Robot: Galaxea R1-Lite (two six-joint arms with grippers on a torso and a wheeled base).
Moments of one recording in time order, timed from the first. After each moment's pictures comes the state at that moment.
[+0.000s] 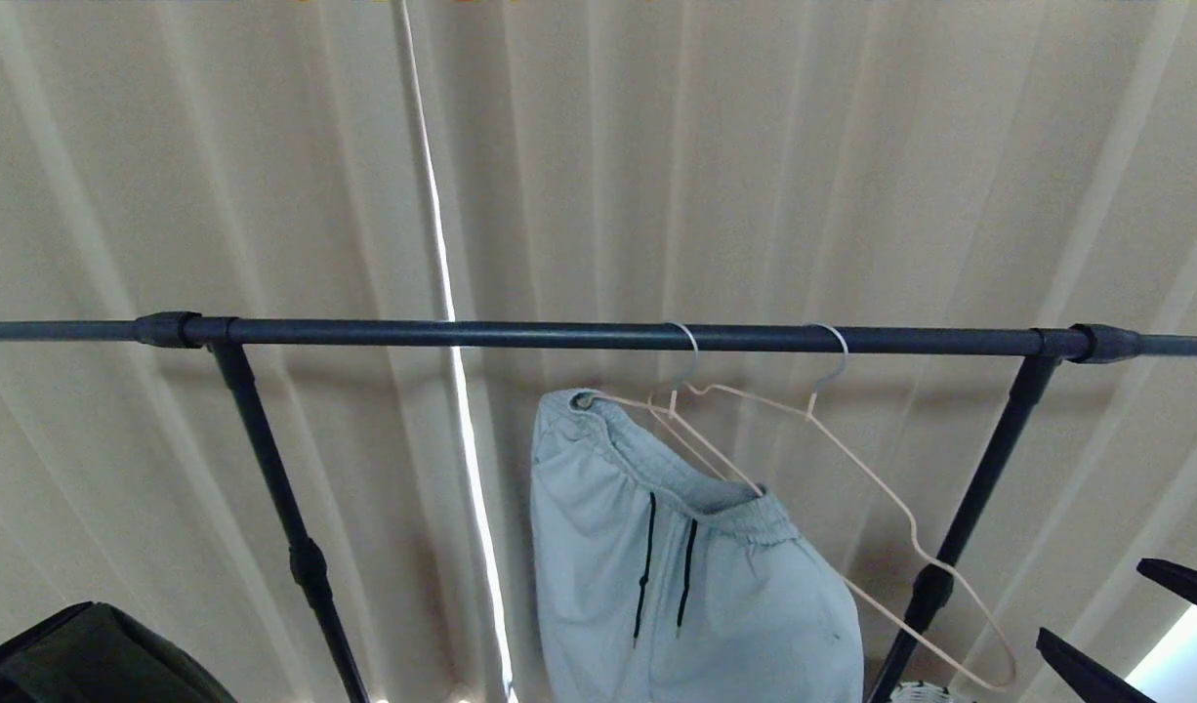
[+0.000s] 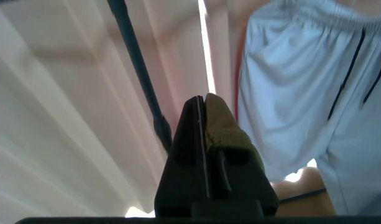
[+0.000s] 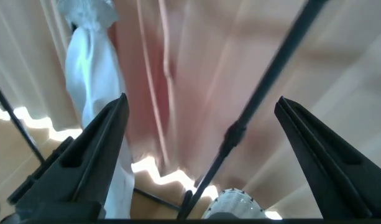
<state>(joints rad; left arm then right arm) -0.14 0.62 -0.13 -0.36 -0.04 0.19 0.26 0.80 -0.08 -0.47 0.03 -0.12</state>
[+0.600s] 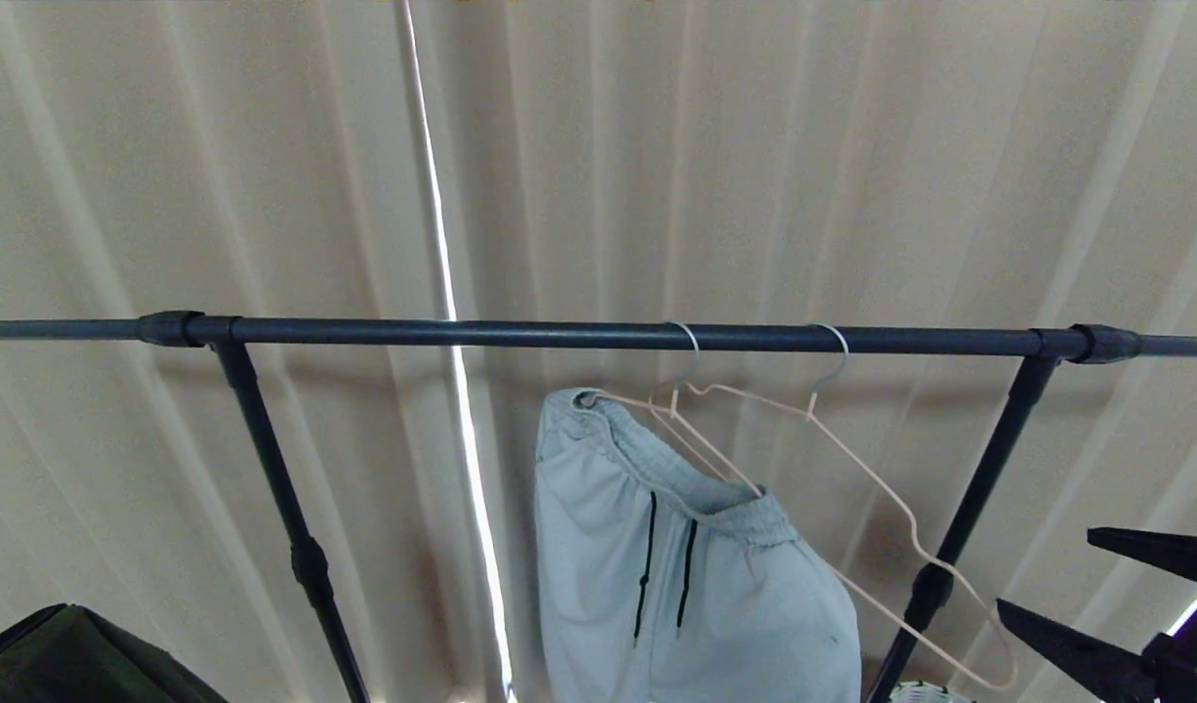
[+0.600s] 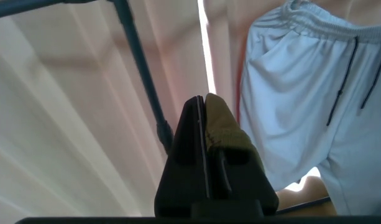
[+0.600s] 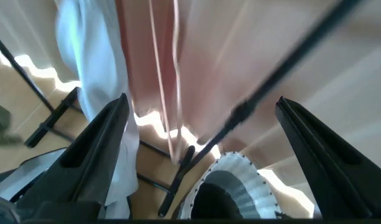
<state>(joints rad) -0.15 0.56 -0.13 -0.36 -0.04 0.20 0.27 1.00 -0.43 -0.06 0.04 -0.15</state>
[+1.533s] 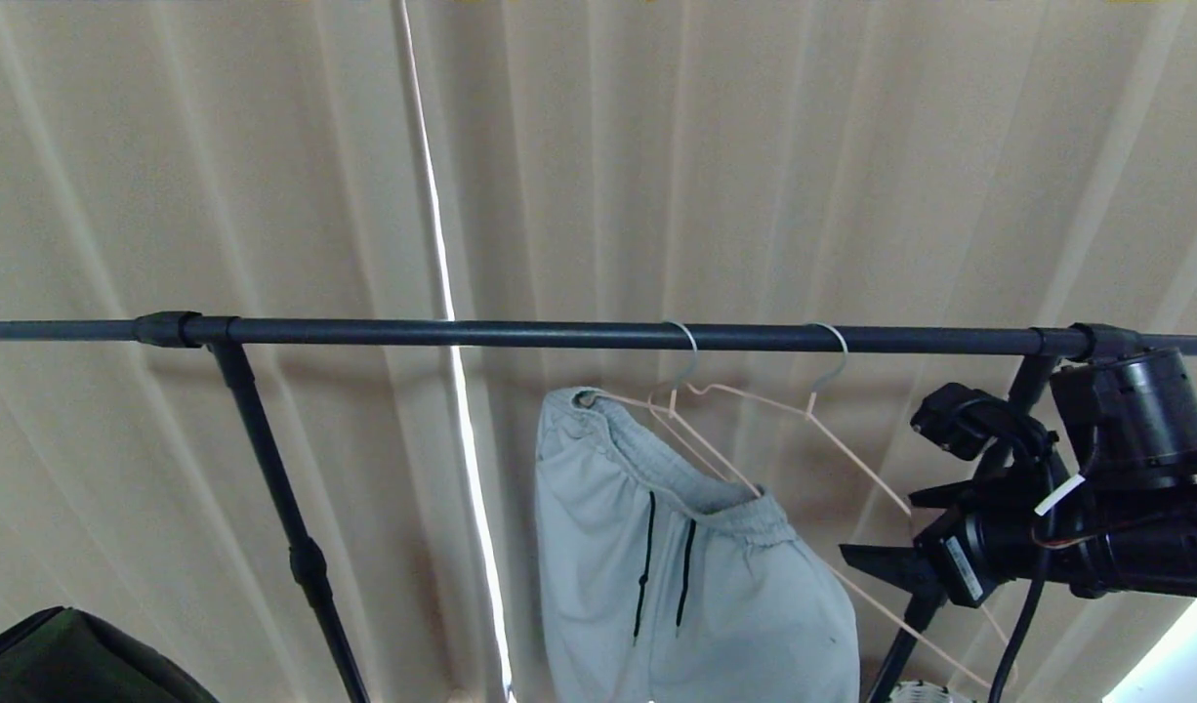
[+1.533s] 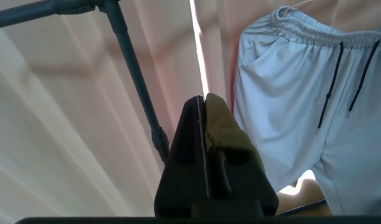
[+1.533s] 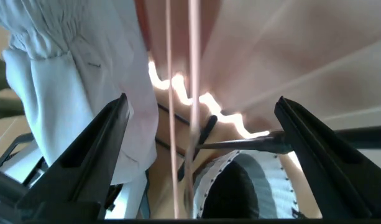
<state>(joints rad) -0.18 0.54 -0.13 -0.36 -0.04 0.20 0.31 1.53 -0.70 -0.03 0.09 -0.14</state>
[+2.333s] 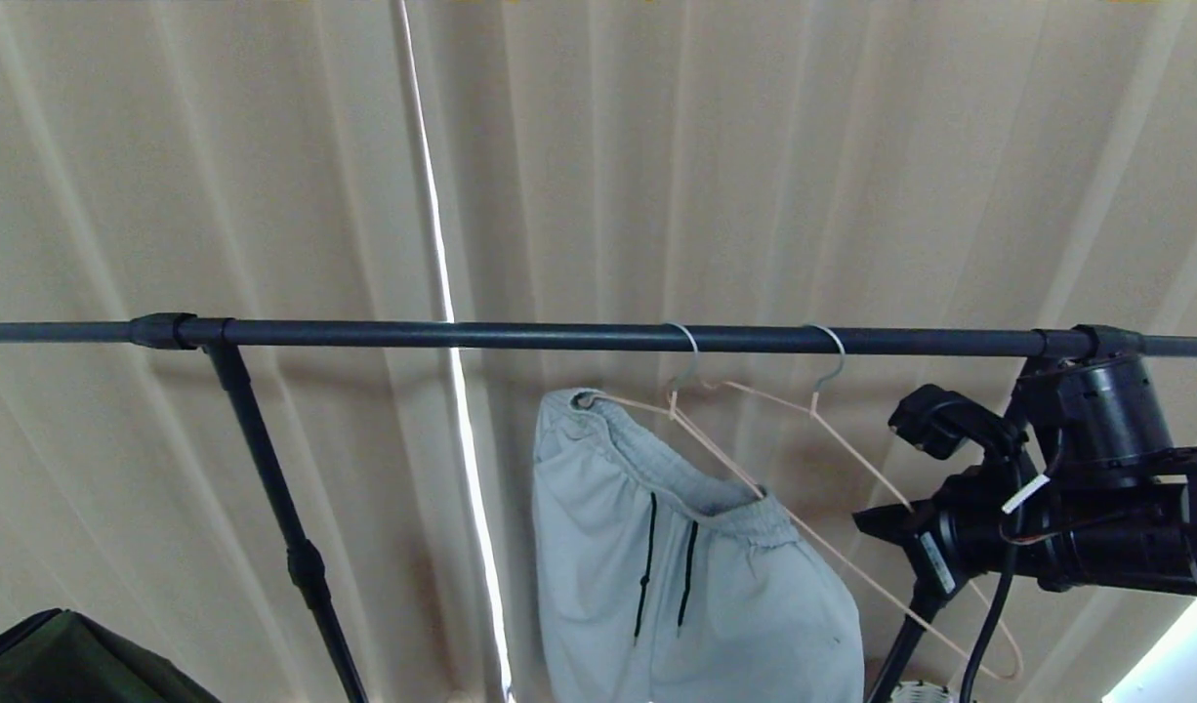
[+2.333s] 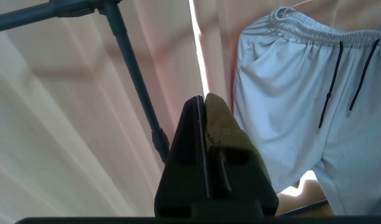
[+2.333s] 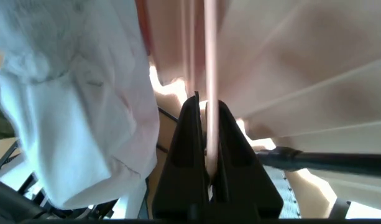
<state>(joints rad) -0.18 0.53 -0.13 -0.36 -0.04 0.21 0.32 1.58 -0.69 -0.11 0.10 -0.14</state>
